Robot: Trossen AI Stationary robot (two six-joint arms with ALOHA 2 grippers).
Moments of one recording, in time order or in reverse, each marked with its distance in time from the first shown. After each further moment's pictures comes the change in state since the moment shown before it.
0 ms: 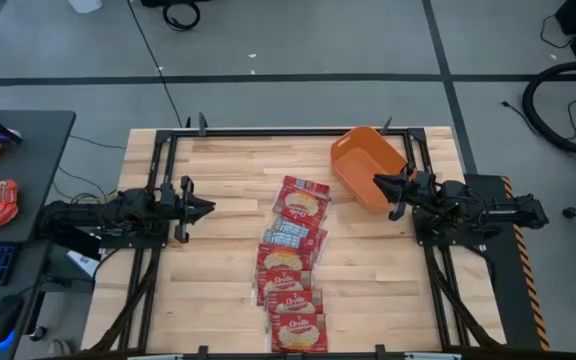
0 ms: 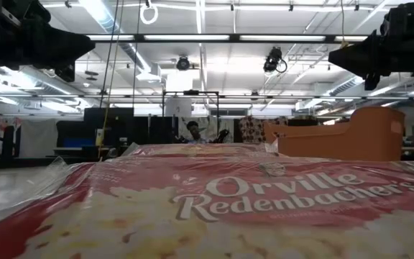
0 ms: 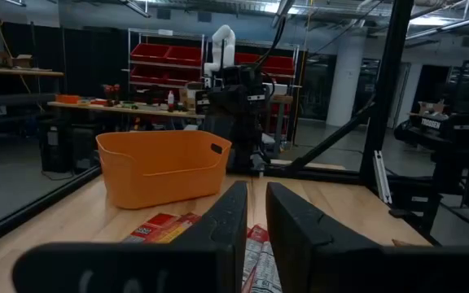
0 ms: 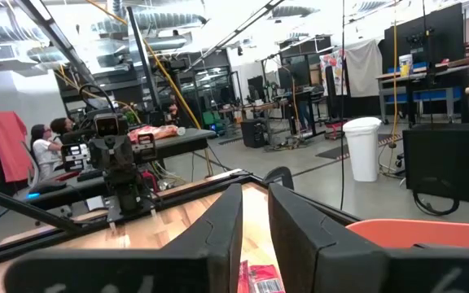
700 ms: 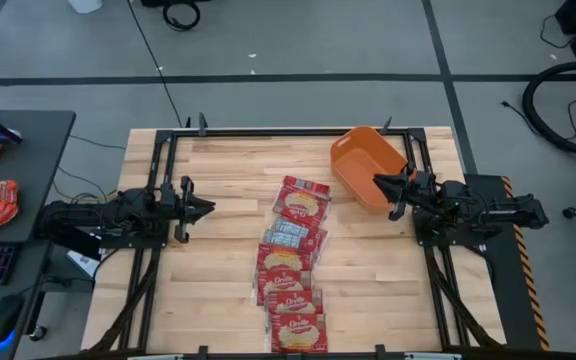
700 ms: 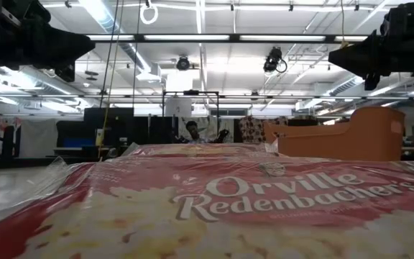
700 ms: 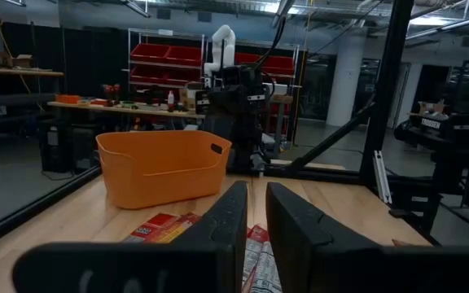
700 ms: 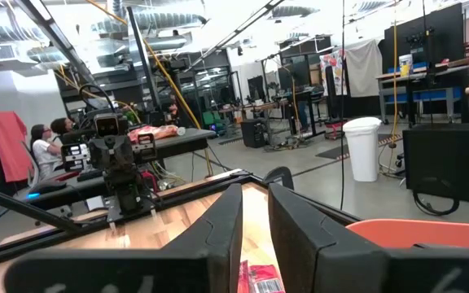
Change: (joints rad) left arm 0.000 0.000 0.000 0.000 0.000 0.000; right arm 0.000 0.000 0.000 0.000 0.000 0.000
